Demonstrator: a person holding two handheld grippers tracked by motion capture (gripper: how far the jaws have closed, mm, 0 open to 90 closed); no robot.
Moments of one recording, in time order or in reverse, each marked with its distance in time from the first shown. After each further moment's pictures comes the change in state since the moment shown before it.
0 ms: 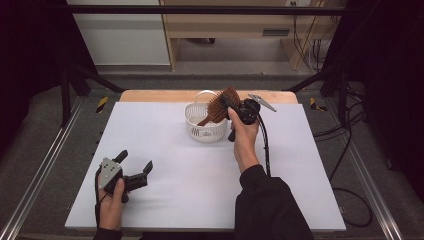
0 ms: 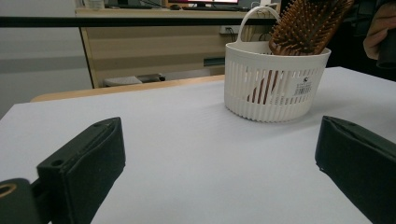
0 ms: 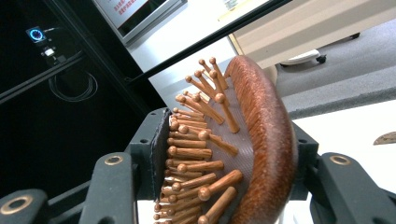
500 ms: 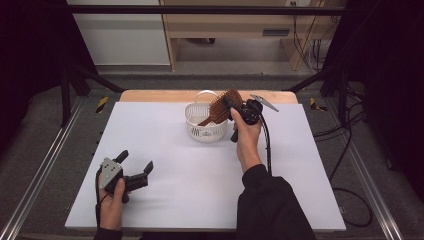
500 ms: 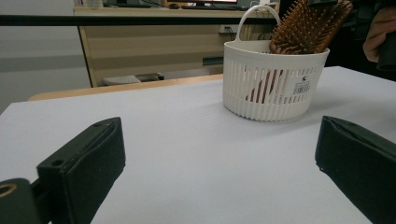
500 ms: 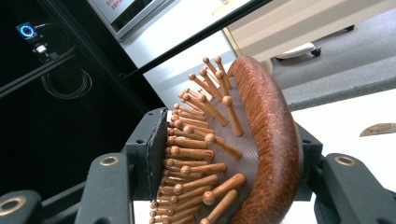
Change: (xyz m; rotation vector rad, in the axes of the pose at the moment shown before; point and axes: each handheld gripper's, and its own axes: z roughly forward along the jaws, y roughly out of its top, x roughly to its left) left arm -0.001 -0.001 0.001 0.003 -0.005 -0.001; right arm -0.011 0.001 -0.001 0.026 -0.018 0.013
